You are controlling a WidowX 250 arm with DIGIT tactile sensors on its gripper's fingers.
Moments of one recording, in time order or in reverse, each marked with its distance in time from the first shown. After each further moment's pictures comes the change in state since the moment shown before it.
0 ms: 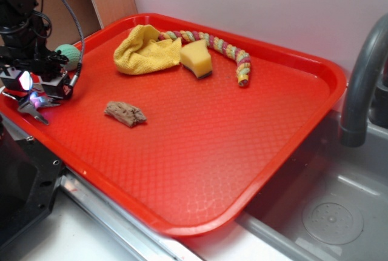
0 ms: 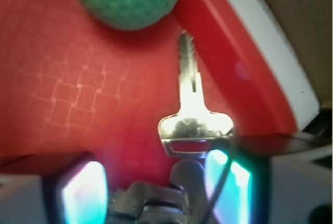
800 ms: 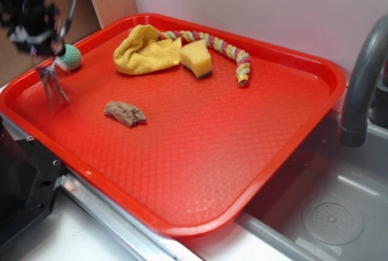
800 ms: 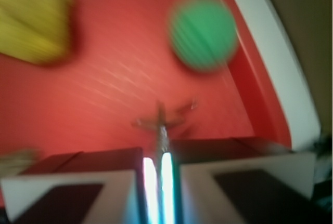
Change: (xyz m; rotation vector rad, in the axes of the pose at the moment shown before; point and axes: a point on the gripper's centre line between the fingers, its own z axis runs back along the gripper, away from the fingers) arm 0.018 -0.032 0.083 -0.218 -0.044 -0.229
